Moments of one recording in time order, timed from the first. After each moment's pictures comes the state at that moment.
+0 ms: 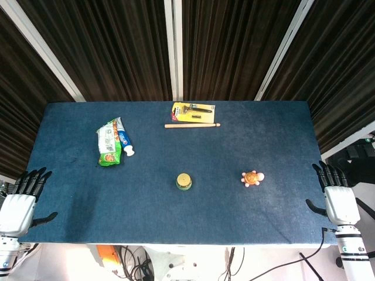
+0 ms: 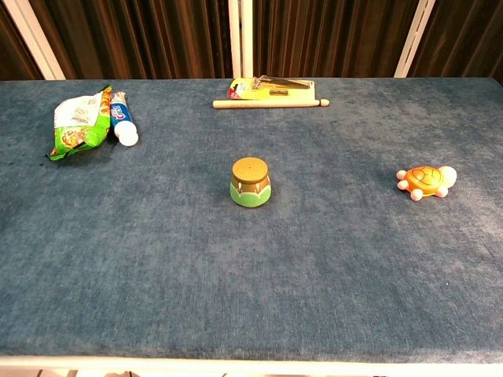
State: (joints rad) left arm -0.09 -1.11 0.00 -1.58 1.59 1.52 -0.02; right arm 0.12 -1.23 0.07 -1.51 -1.44 1.41 -0.05
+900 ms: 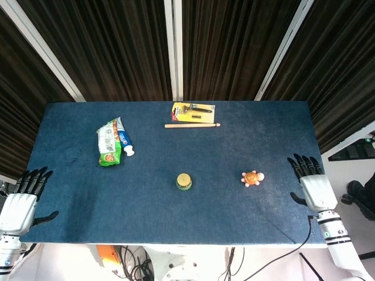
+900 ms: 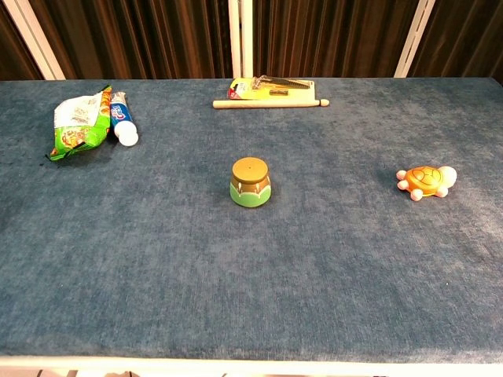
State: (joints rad) left arm -0.10 -1.13 0.00 -1.55 1.60 1.51 -0.03; right arm 0.26 -1.24 0.10 -1.55 -1.44 1.24 -0.25
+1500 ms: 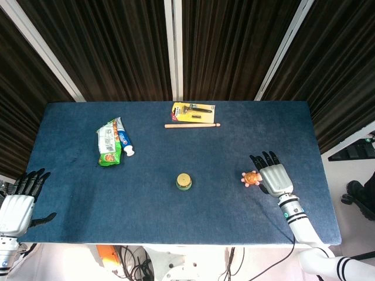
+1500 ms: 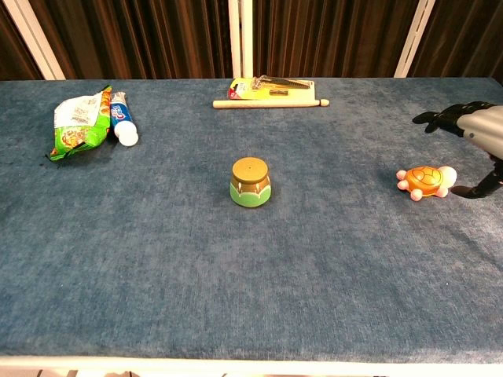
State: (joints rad) left arm -0.09 -1.13 0.01 -1.53 1.58 1.51 -0.06; right arm 0.45 -1.49 0.13 -1.38 -1.31 1.03 -0.43
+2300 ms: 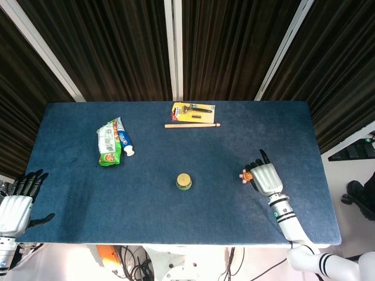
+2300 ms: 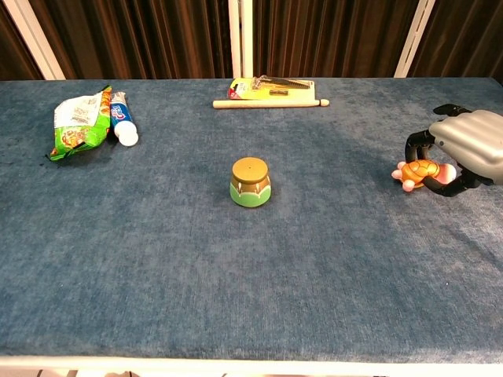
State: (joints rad) left arm -0.09 -1.14 0.01 -1.50 1.58 1.50 -0.09; right arm 0.47 -1.65 0.10 -1.16 -1.39 1.13 -0.35
